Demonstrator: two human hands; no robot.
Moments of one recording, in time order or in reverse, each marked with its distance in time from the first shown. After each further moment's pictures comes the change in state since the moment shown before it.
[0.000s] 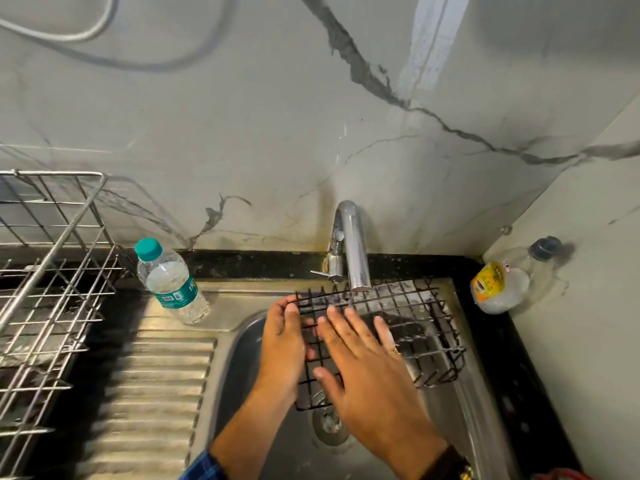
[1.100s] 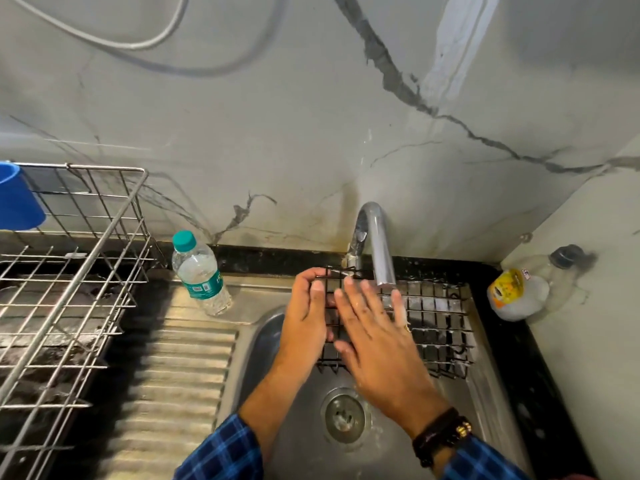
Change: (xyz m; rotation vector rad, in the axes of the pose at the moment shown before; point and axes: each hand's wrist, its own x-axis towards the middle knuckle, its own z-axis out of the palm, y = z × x) left_hand 0.006 0.014 -0.009 0.094 -0.142 0.255; right_hand 0.023 0.006 0.007 -0.066 0.142 -0.106
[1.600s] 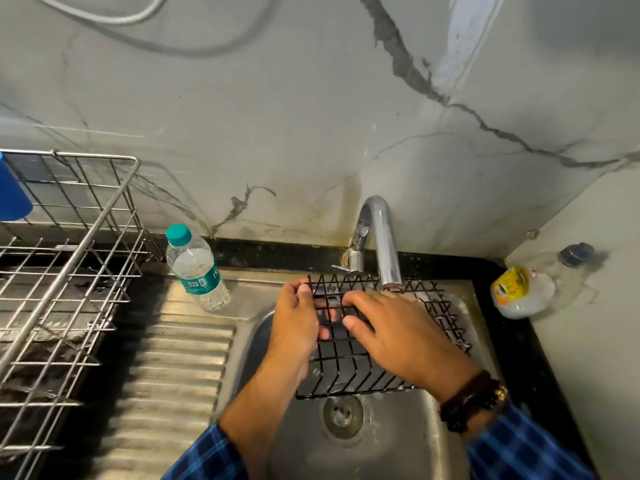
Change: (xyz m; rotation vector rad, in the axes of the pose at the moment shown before) left_hand 0.011 0.000 -0.003 -0.026 0.138 -0.263; right_hand 0.030 0.016 -0.049 0.172 -0.188 0.009
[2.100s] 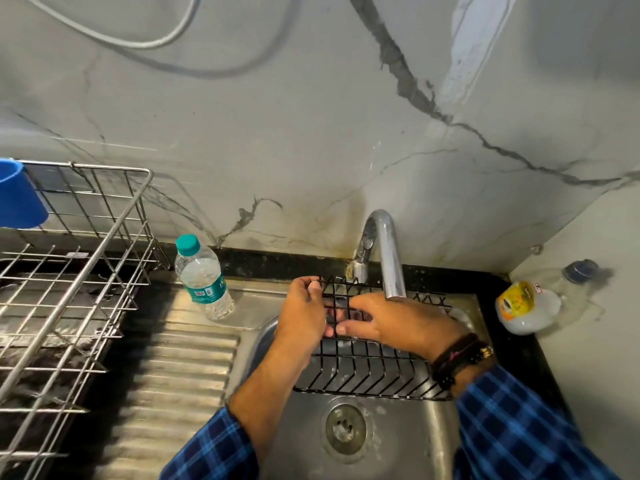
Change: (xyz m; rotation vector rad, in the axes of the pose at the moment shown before) left_hand 0.020 0.011 0.004 0.185 0.003 -0.021; right_hand 0.033 0.008 -0.027 0.162 -0.428 0.147
